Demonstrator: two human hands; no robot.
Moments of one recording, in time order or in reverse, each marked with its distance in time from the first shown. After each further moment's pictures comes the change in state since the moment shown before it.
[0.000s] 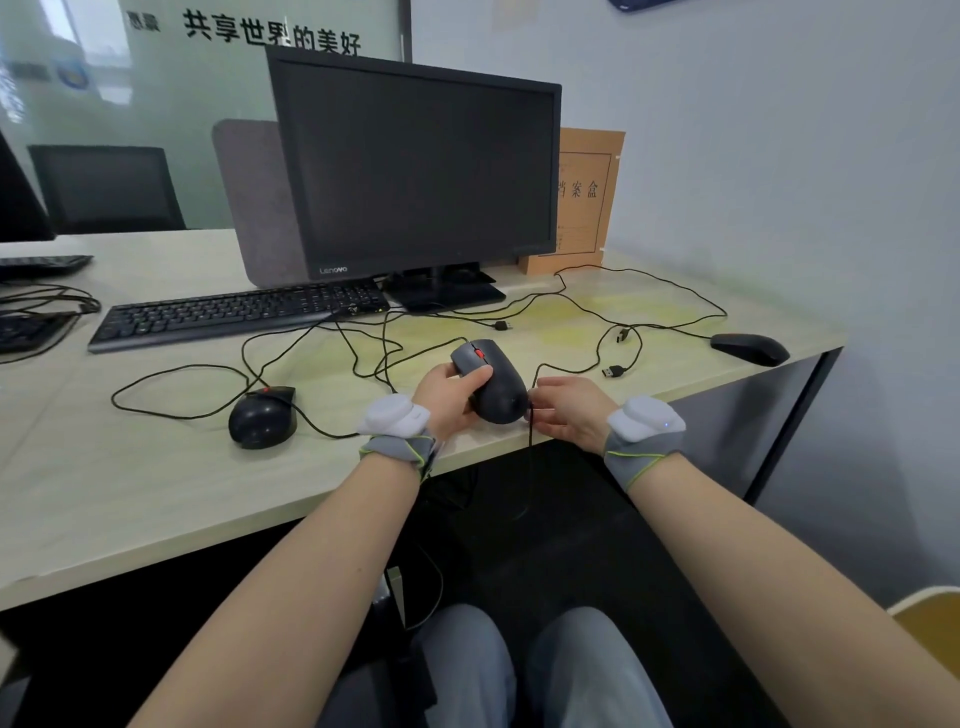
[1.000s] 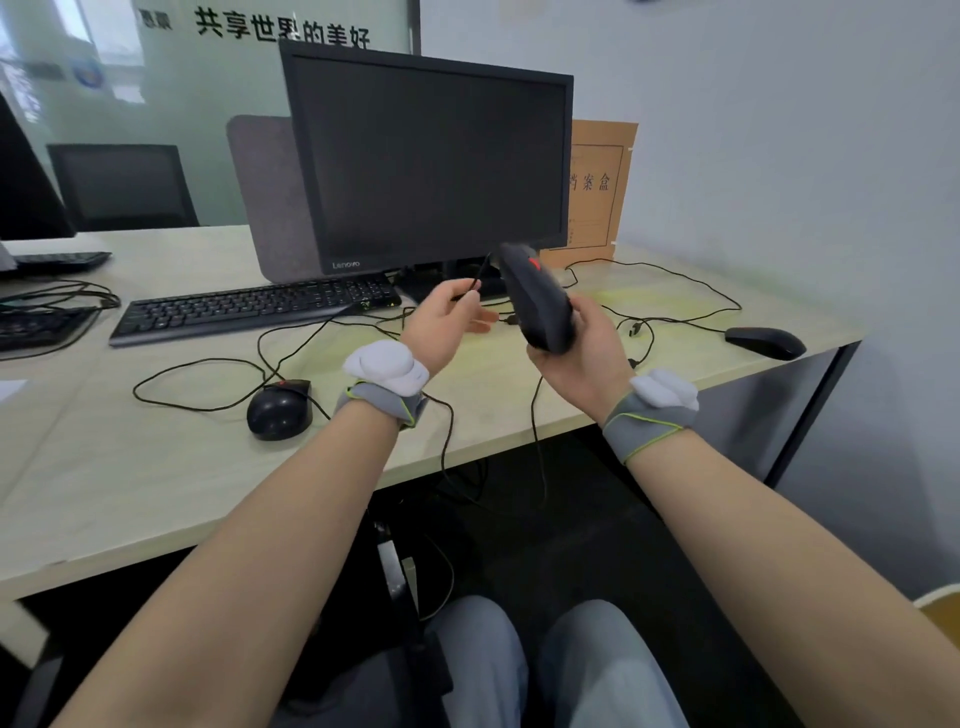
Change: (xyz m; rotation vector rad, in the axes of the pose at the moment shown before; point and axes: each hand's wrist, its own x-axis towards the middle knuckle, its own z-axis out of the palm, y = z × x) left_hand 0.001 0.052 -0.021 0.350 -0.003 0.487; right_hand -0.018 -0.044 0.020 0.757 -0.237 -0.238
